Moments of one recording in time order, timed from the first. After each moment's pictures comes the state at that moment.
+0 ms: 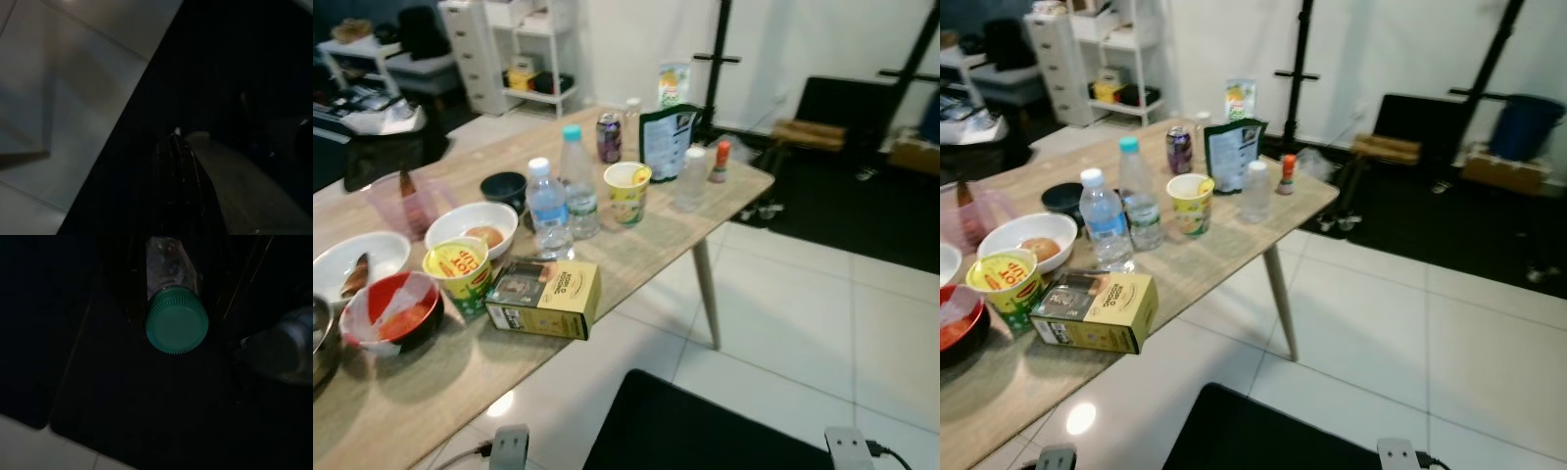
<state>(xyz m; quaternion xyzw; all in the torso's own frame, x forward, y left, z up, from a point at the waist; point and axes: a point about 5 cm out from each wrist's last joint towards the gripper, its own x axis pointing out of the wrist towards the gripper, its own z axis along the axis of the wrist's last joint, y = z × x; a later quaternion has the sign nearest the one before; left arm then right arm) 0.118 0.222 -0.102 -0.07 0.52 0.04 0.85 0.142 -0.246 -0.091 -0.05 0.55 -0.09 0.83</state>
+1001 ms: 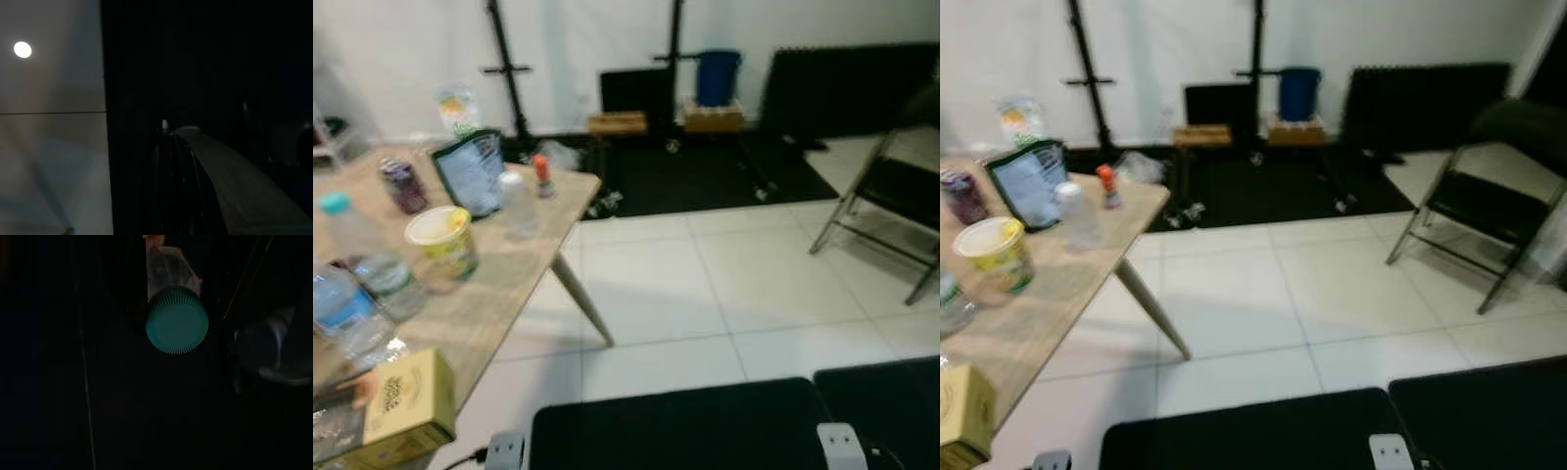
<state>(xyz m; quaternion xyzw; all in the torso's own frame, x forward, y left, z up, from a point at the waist) 0.121 0.223 -0.100 -0.08 0.51 0.04 0.86 0.145 -0.245 -0.090 -0.07 0.55 -0.07 0.83</state>
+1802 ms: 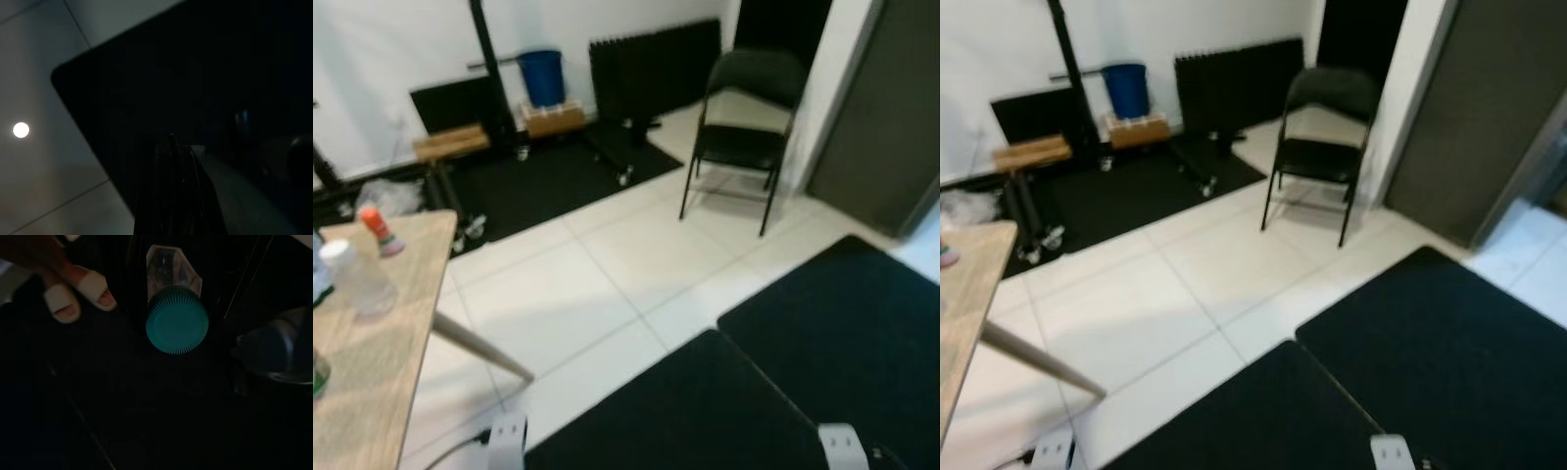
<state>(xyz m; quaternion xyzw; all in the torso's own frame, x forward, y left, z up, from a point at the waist) 0.129 0.224 -0.097 -0.07 0.49 0.04 0.87 0.147 -0.243 -0.090 -0.07 0.55 -0.07 0.83</state>
